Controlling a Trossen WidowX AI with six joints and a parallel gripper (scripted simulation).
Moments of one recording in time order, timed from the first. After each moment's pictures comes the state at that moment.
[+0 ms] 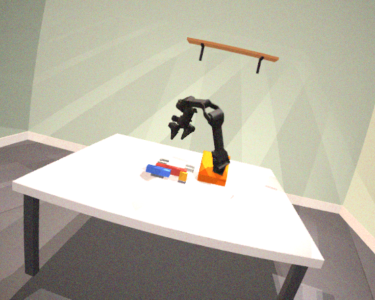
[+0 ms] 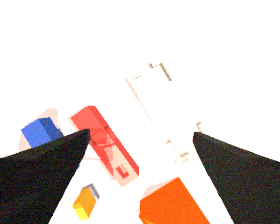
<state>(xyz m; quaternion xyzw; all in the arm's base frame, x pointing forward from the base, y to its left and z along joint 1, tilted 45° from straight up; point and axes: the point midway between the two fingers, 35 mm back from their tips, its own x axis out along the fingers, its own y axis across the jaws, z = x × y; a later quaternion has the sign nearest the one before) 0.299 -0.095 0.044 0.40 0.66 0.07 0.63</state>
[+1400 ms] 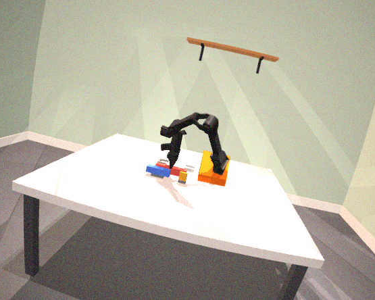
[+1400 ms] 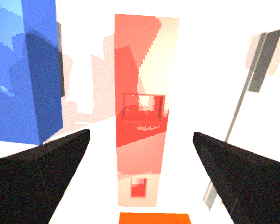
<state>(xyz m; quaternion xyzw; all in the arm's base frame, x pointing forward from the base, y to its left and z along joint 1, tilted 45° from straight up) 0.267 0.067 0.009 0.19 0.66 0.34 0.63</state>
